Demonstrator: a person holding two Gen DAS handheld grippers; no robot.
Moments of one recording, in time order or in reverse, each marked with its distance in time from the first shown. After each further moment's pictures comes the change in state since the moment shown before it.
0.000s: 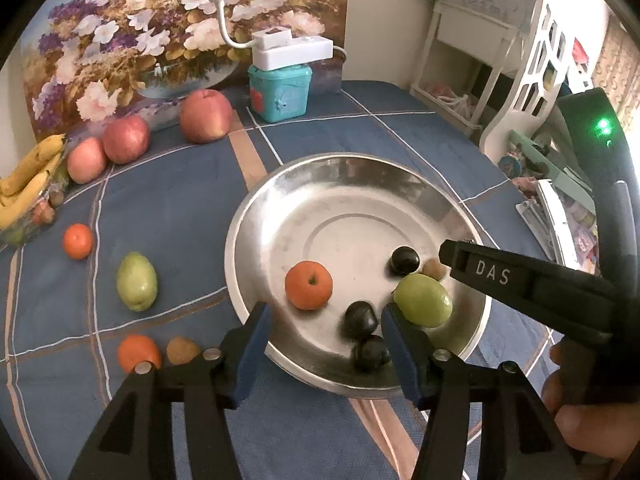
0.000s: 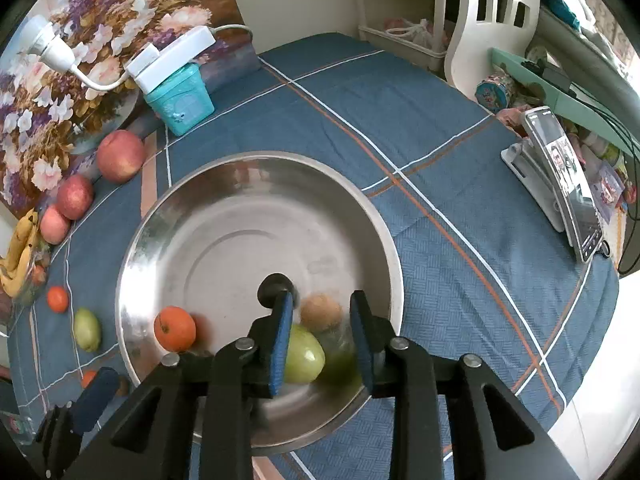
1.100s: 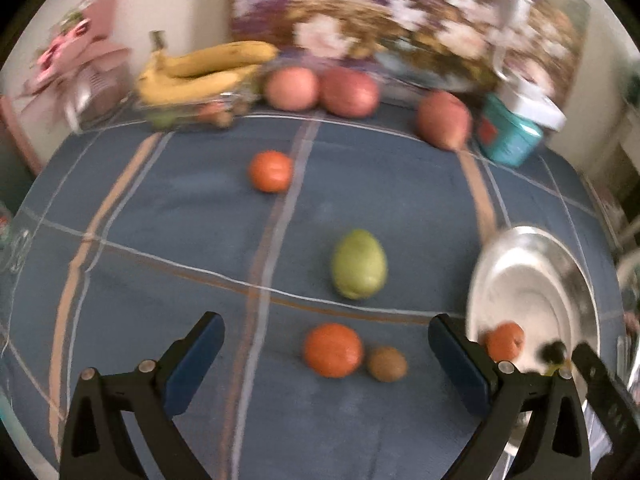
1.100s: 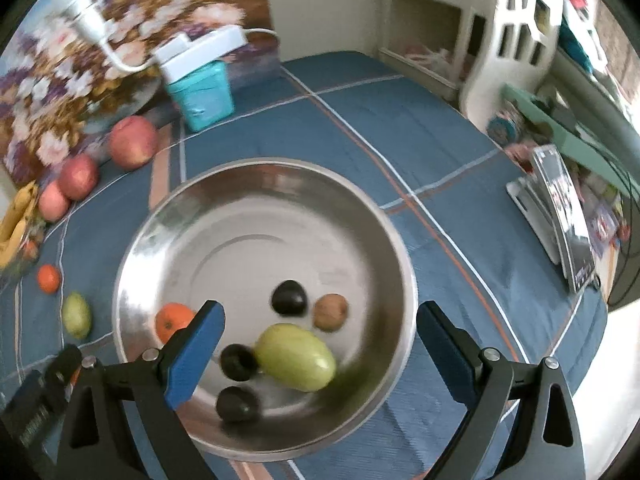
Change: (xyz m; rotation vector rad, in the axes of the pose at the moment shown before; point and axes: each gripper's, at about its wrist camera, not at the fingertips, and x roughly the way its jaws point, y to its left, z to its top) left arm -0.020 0.130 -0.015 -0.517 -0.001 0.388; right arm -0.005 0.029 -0.006 -0.140 -0.074 -0.027
